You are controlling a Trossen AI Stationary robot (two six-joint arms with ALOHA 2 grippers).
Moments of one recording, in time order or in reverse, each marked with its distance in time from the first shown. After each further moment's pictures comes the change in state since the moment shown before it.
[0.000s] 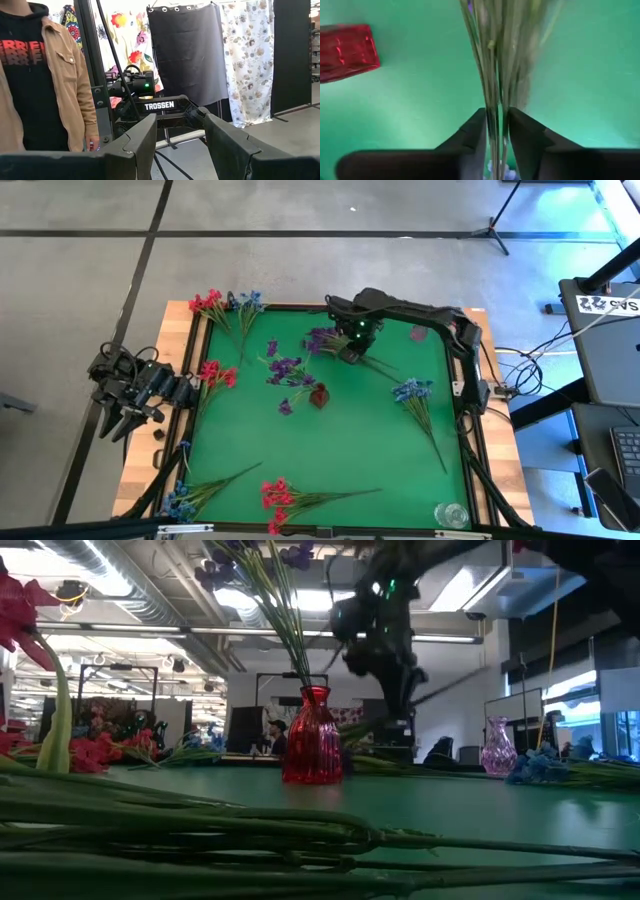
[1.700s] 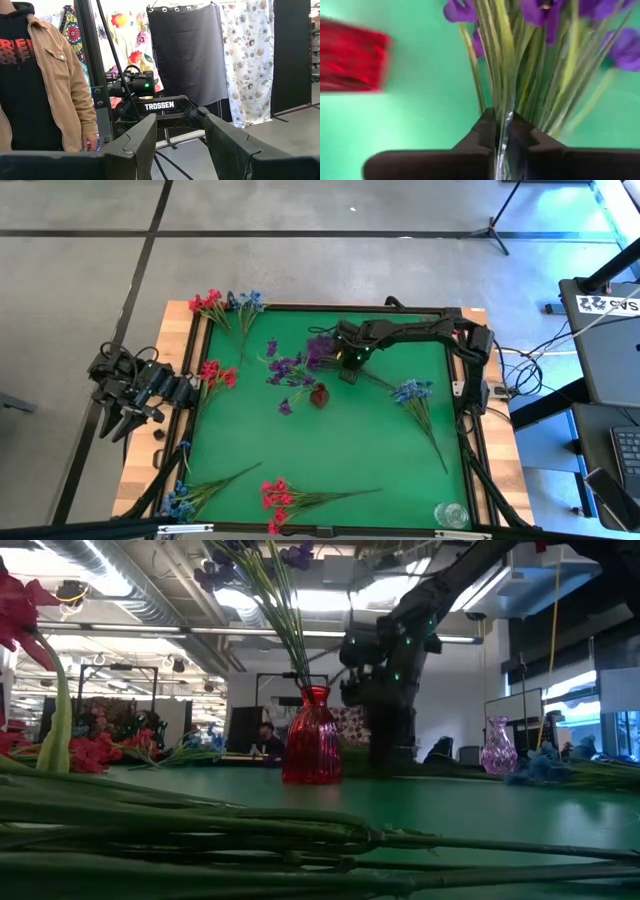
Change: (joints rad) left arm 0.000 0.000 0.000 0.000 0.000 0.000; right arm 0.045 -0.099 -0.512 0.746 -0.112 -0.197
